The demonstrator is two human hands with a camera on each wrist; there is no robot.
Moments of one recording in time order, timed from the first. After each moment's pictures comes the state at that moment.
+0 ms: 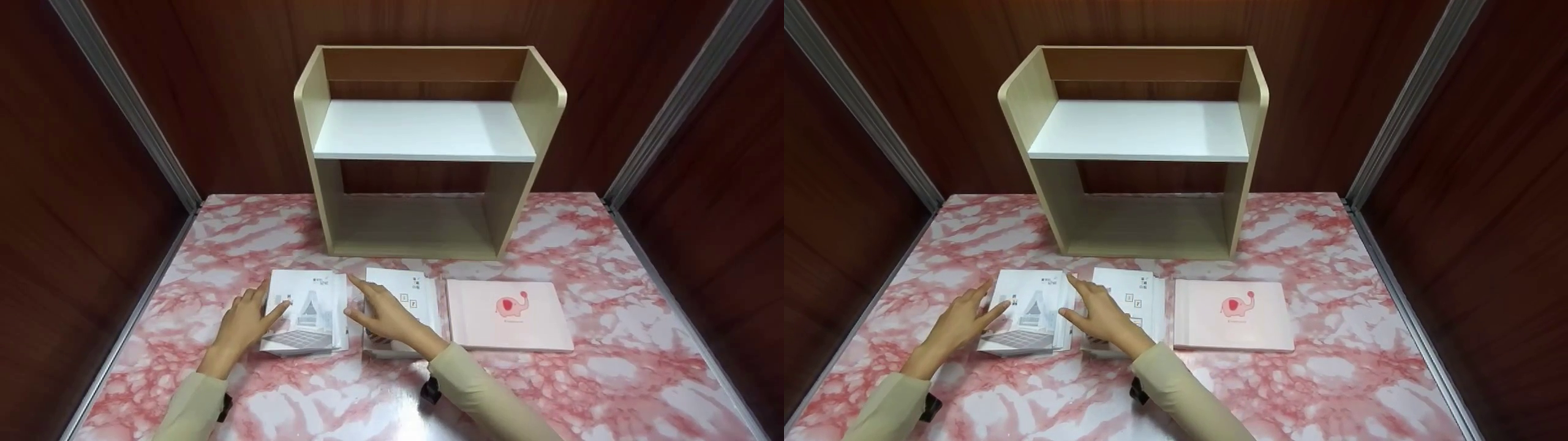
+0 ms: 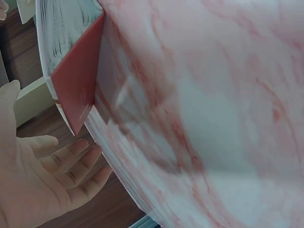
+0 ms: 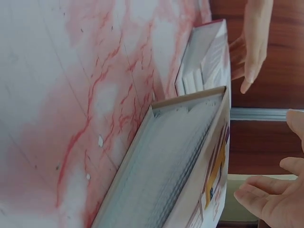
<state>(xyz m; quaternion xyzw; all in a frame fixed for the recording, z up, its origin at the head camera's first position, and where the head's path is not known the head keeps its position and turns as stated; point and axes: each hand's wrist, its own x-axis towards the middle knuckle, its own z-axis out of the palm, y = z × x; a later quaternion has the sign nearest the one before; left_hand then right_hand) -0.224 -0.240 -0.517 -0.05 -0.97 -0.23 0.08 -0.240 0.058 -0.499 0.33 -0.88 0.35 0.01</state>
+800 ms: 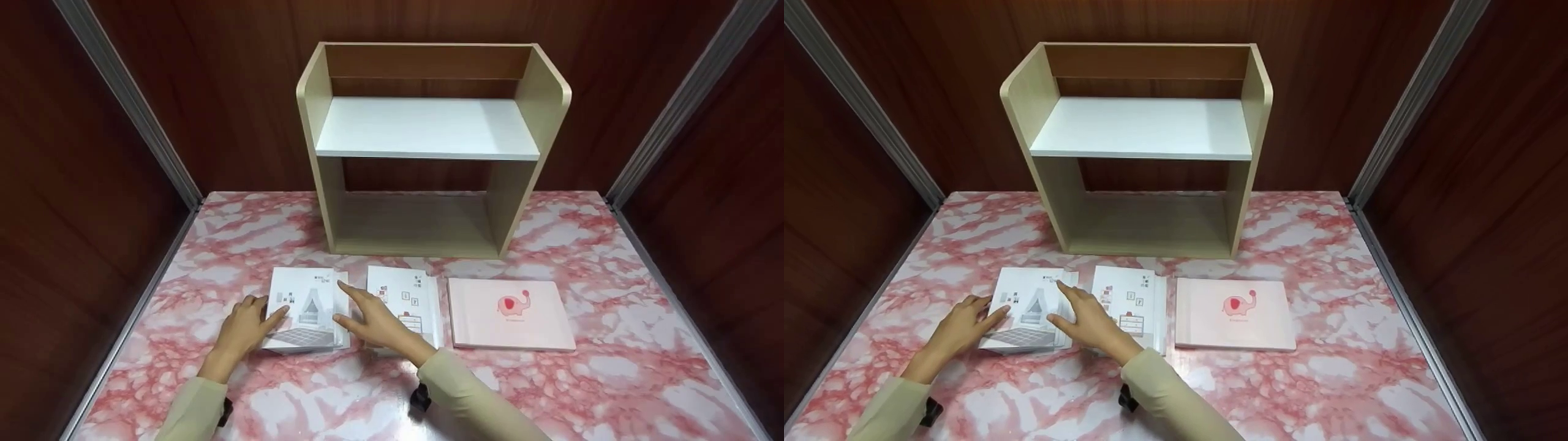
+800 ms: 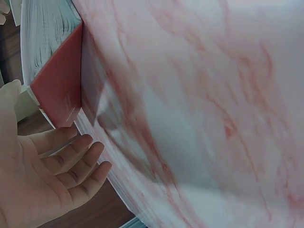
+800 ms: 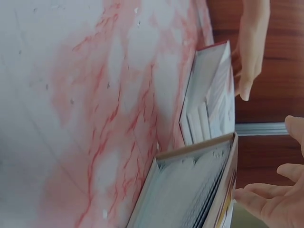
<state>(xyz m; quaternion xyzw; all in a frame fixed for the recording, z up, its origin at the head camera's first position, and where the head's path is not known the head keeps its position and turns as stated) -0.216 -0.246 -0.531 -0.03 -0.97 -0.22 0.07 -0.229 0.034 -0.506 0.33 -0.87 0.37 0.00</state>
